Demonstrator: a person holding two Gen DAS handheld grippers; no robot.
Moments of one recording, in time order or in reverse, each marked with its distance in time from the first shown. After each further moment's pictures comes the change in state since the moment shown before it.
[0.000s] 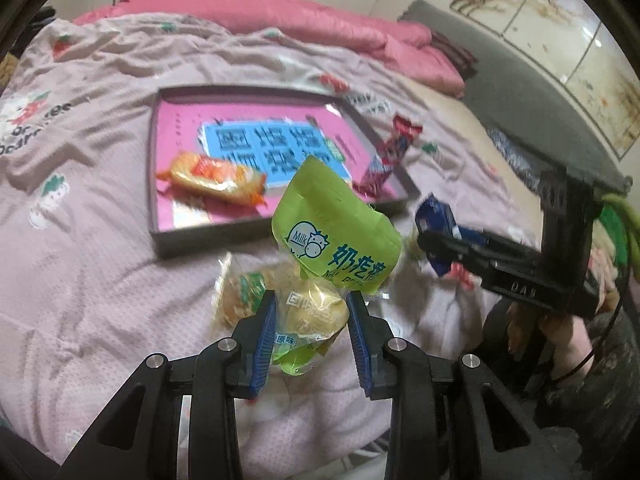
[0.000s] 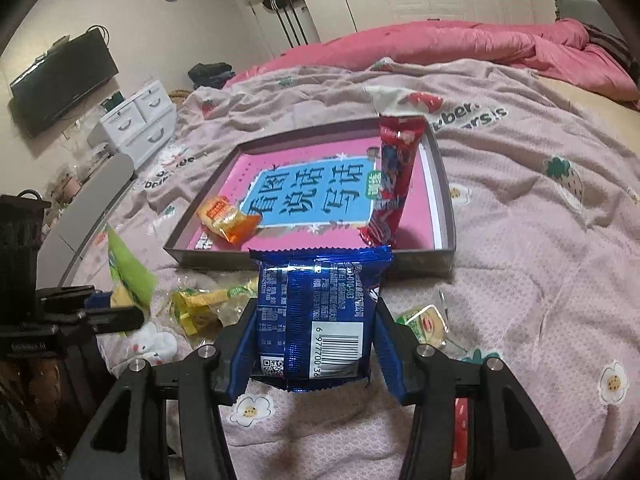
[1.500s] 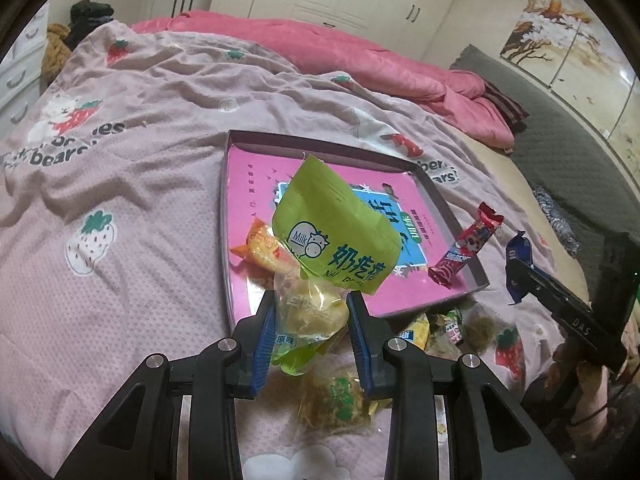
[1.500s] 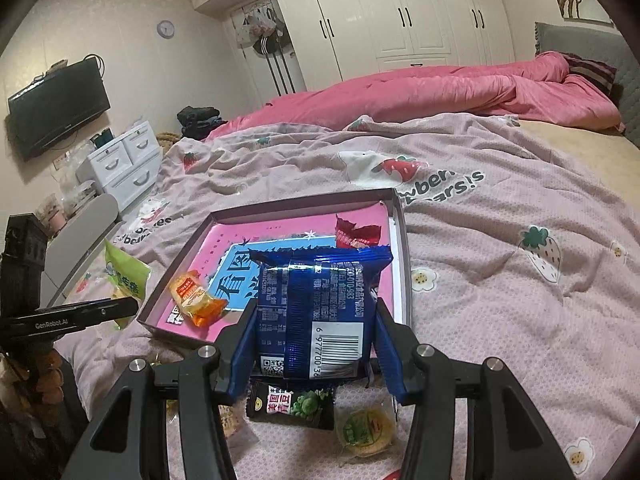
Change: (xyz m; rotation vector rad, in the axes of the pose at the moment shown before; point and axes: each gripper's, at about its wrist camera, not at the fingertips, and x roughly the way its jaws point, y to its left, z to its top) left arm 0.014 0.049 0.045 -0.115 -0.133 0.143; right arm -0.001 -0.021 0.041 -0.003 -0.169 -0.067
